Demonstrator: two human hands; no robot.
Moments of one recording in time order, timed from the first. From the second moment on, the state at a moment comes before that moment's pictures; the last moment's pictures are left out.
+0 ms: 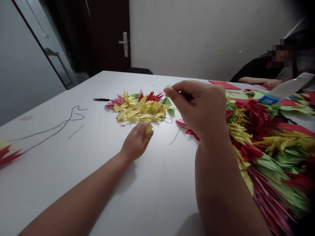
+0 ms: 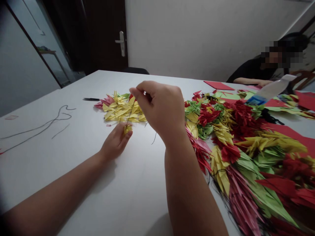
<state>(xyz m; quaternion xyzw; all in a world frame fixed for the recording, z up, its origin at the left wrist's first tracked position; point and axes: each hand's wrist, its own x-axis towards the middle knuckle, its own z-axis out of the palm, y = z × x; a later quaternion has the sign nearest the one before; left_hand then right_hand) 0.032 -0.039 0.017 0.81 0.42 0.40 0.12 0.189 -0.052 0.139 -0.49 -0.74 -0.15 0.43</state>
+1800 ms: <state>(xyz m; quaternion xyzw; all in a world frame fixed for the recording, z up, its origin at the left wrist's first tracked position) -0.071 -0.014 0.010 0.84 0.50 0.19 0.02 0.166 0.018 -0.008 -0.56 -0.68 0.26 0.40</state>
